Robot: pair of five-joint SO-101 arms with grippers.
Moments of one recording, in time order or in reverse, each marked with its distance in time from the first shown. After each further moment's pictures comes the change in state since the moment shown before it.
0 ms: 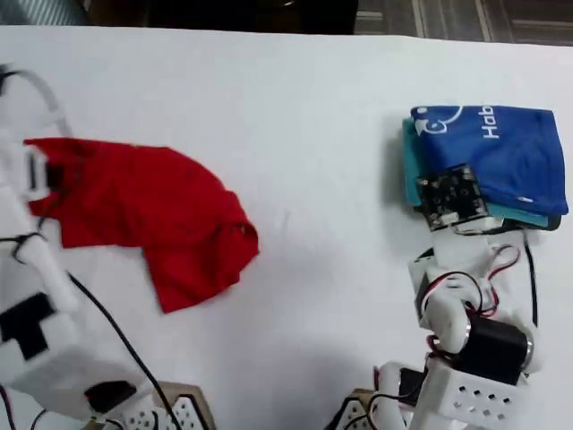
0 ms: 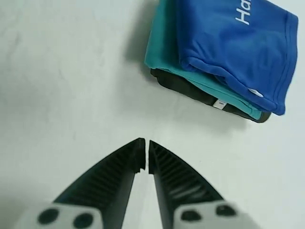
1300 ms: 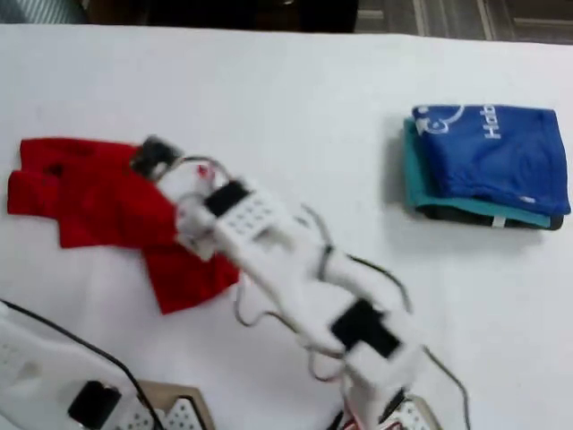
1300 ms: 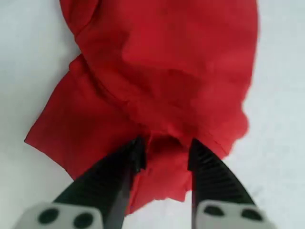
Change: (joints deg) left arm -24.5 13.1 -11.2 -0.2 10.2; right arm -59.0 85.9 -39.9 -24.8 -17.1
